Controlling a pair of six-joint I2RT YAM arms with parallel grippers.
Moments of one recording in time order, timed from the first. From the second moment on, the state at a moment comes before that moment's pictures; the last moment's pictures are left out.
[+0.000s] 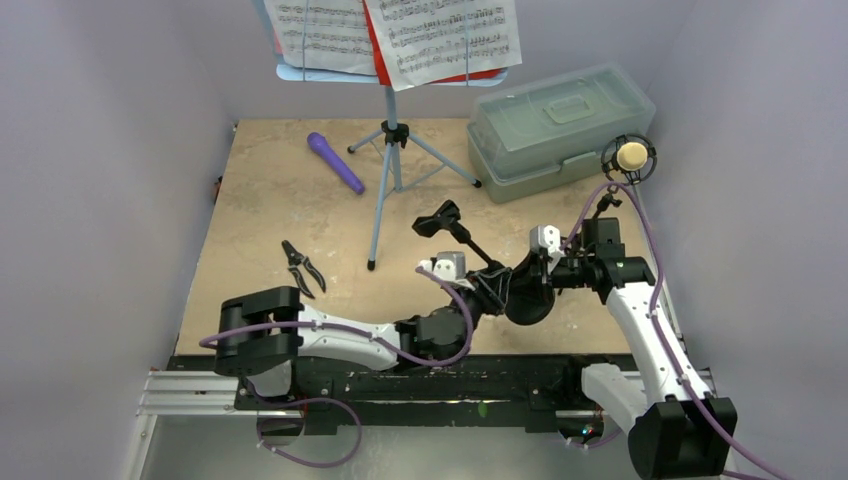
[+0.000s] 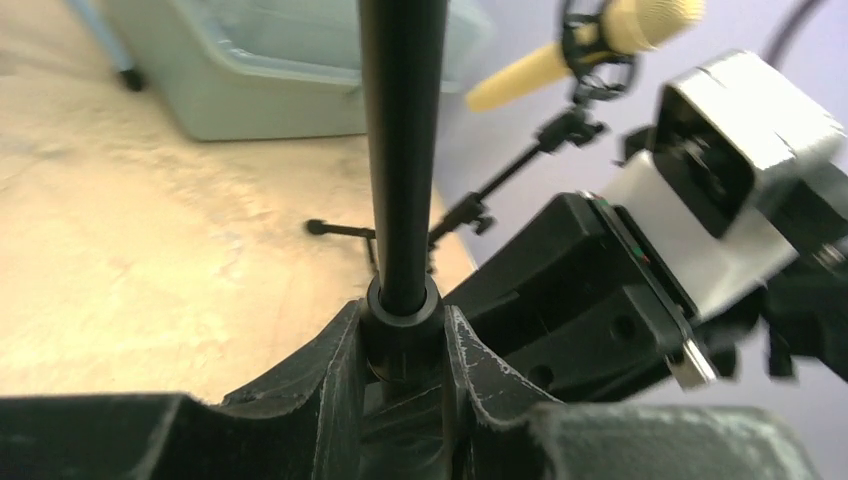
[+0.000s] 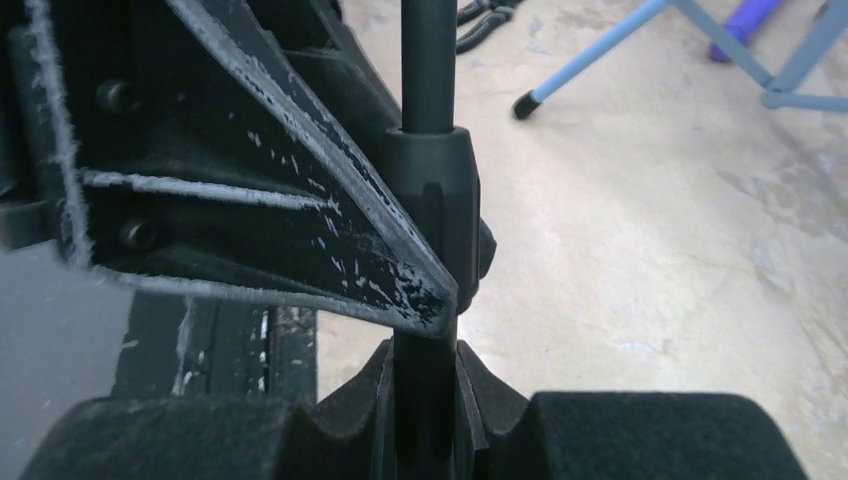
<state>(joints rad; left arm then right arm) -1.45 1.67 0.81 1.11 -0.92 -0.50 0.07 0.95 0.74 -0.83 -1.25 -0.96</state>
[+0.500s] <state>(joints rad) -1.47 1.58 1.05 0.38 -1.12 -0.86 0.08 0.95 0.74 -0.76 -1.23 -0.88</state>
